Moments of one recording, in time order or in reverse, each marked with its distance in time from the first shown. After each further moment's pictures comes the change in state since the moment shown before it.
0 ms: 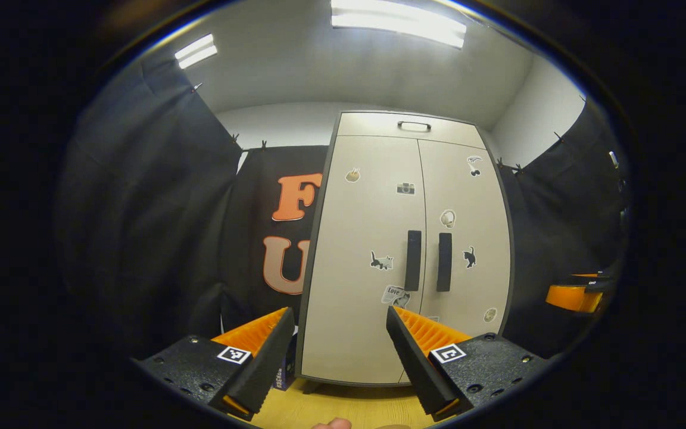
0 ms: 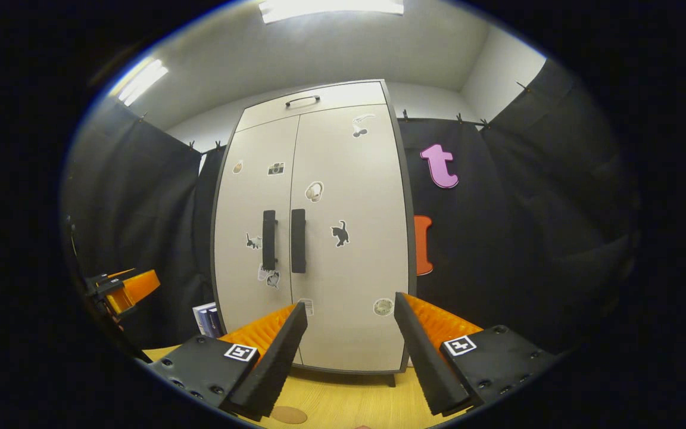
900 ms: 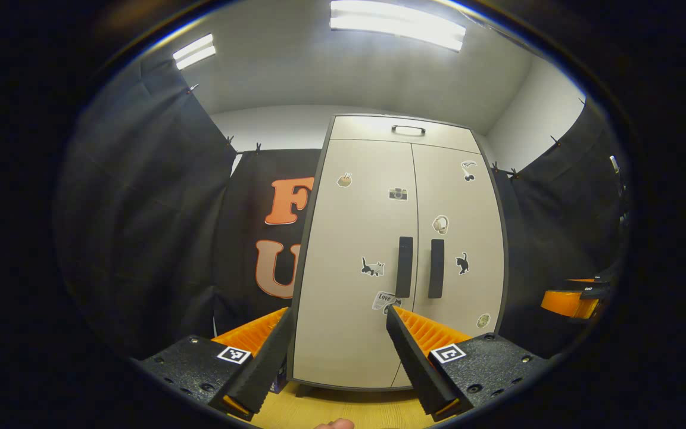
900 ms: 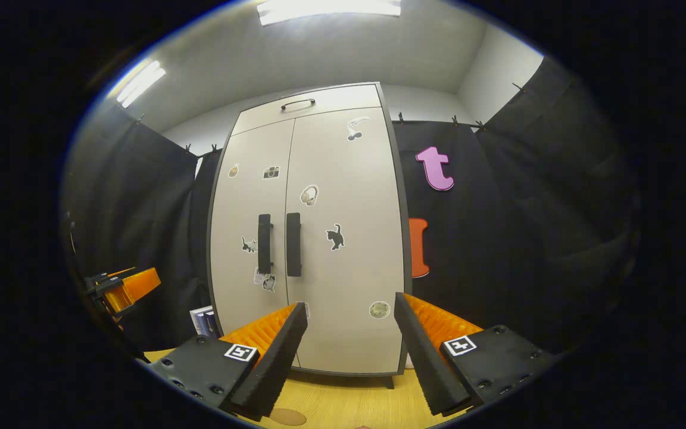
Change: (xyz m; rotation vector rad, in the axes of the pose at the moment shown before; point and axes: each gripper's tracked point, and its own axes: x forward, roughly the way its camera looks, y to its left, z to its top) left arm 0.005 -0.011 0.006 -0.010 -0.017 -0.026; right arm 0.001 -0.006 0.003 0.011 -0.016 -0.018
